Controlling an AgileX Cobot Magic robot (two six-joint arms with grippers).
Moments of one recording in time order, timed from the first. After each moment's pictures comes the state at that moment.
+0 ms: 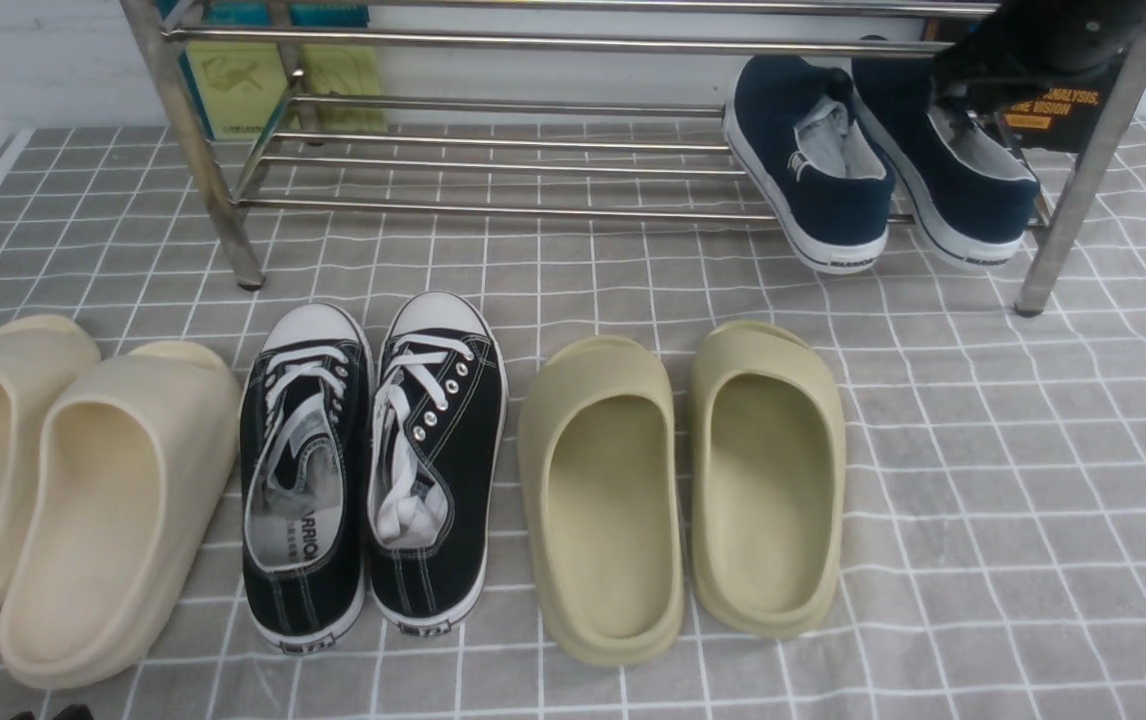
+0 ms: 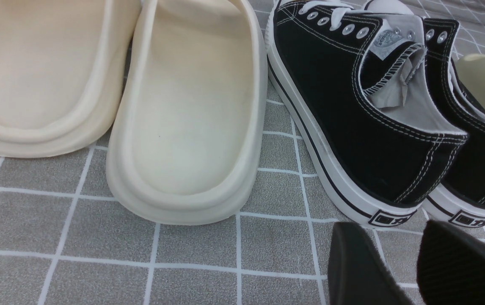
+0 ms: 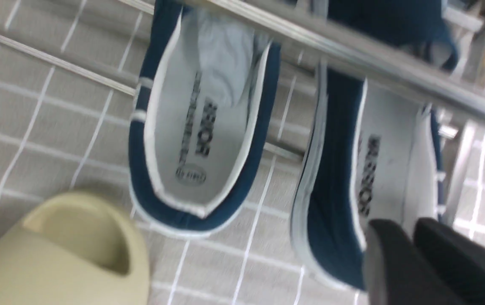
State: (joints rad) right arm 0.15 2.00 -2.04 -0.02 1.03 -0.13; left arm -0.10 -0.01 0.03 -0.04 0.40 -0.24
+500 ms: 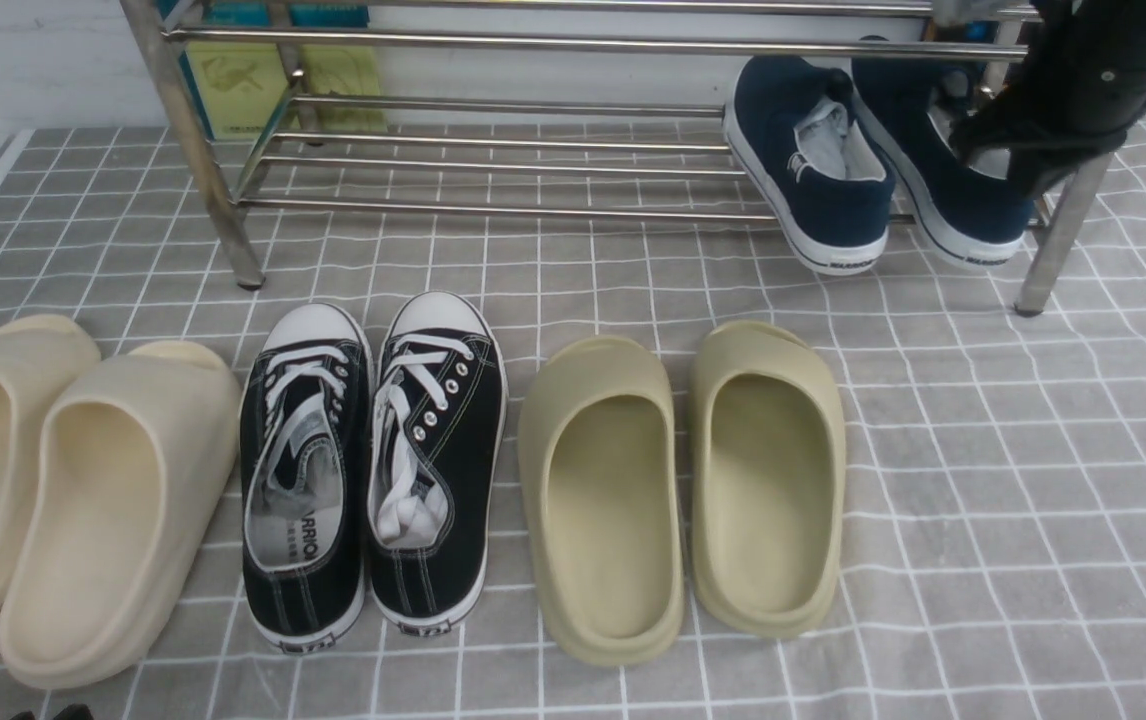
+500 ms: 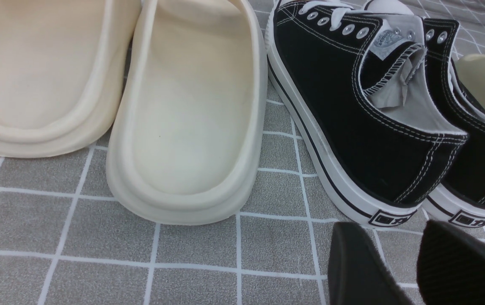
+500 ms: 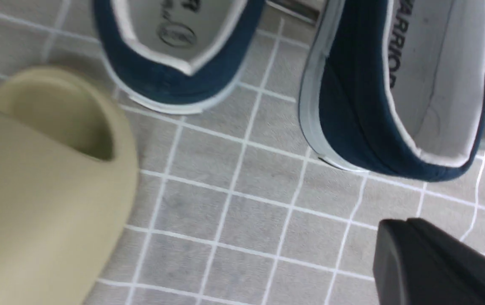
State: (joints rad) right arm 0.14 2.06 -2.04 -0.09 1.24 -0.12; left arm -0.10 -0.01 0.03 -0.04 0.40 -0.24
